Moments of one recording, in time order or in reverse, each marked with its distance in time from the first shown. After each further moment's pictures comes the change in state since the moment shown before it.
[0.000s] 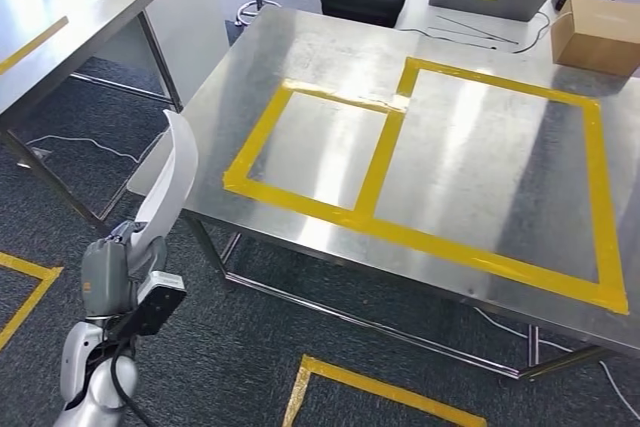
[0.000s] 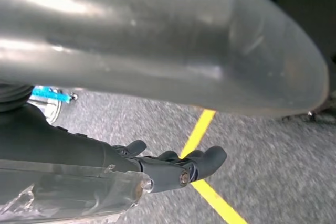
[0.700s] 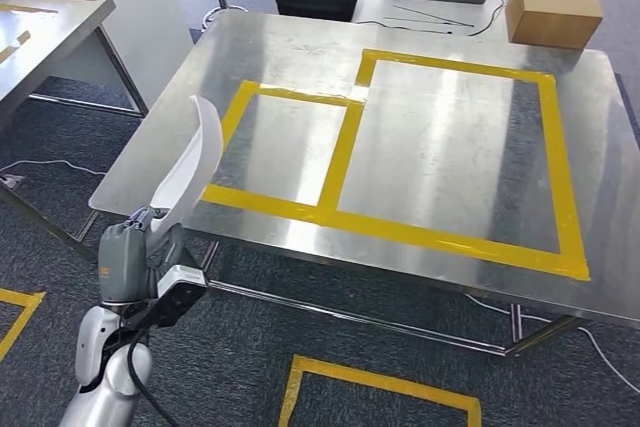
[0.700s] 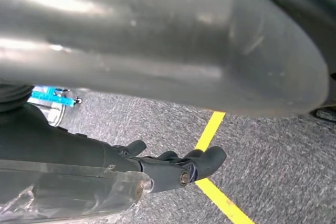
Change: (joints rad) left arm -0.047 -0.006 -0.045 -0.001 -0.048 0.015 -0.006; right arm -0.006 -0.001 0.011 0.000 0.079 0.019 0.030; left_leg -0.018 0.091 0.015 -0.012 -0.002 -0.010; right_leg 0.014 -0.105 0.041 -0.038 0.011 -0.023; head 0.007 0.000
